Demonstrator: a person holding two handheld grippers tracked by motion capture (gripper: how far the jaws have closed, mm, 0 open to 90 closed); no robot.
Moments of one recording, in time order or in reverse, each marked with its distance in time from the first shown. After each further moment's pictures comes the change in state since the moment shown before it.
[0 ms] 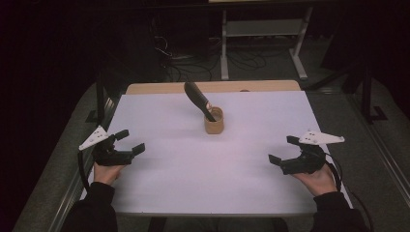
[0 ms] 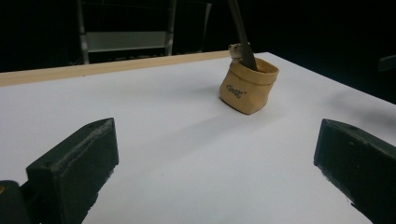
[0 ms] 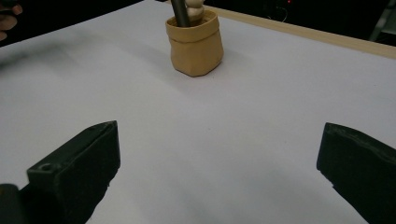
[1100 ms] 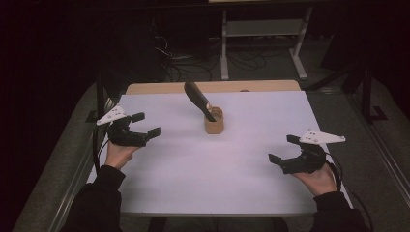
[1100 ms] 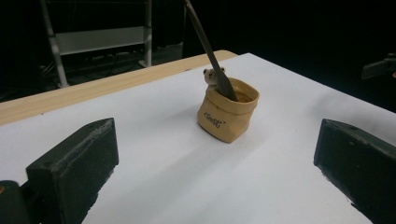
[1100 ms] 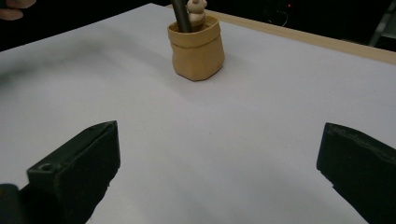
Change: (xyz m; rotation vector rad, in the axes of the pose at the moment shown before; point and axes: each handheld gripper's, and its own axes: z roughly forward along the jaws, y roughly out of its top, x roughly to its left) left arm -0.016 0.056 0.047 0.061 -0.088 0.057; right arm 0.001 0.002 -0.001 -0.013 0.003 -0.004
